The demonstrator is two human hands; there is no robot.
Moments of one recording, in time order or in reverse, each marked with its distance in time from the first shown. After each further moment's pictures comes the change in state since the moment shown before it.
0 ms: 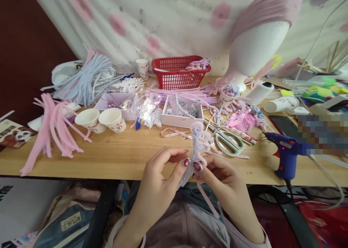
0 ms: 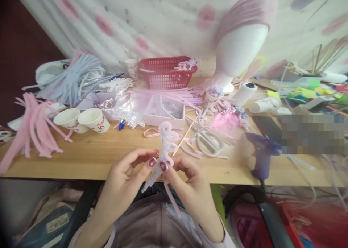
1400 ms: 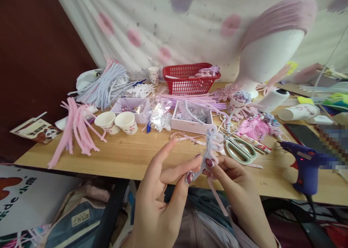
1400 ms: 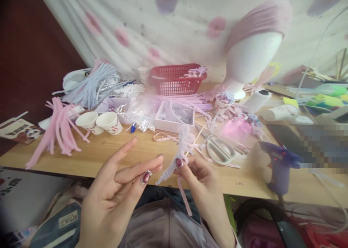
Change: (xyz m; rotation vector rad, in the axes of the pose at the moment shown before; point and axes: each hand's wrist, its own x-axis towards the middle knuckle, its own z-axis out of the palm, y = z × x) left_hand -0.033 0.030 0.011 -0.222 0.298 0.140; right_hand 0.014 0.004 -0.001 0.114 0.048 0.031
